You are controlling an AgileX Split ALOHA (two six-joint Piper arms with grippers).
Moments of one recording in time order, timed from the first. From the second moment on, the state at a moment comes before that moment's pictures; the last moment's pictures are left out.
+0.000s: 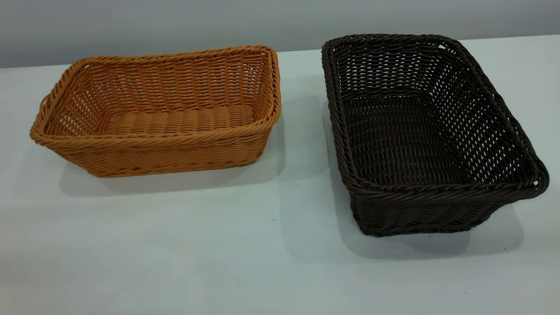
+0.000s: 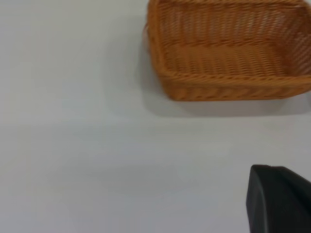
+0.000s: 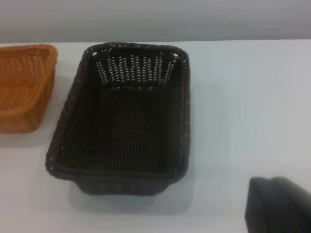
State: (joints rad) left arm 0.10 0.00 -0.46 -0.13 1.08 0.11; right arm -0.14 0.00 -0.49 0.24 1.06 -0.16
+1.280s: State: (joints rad) left arm -0.06 0.72 -0.74 -0.09 0.84 0.50; right arm -0.14 0.64 -0.76 0.56 1.03 -0.31
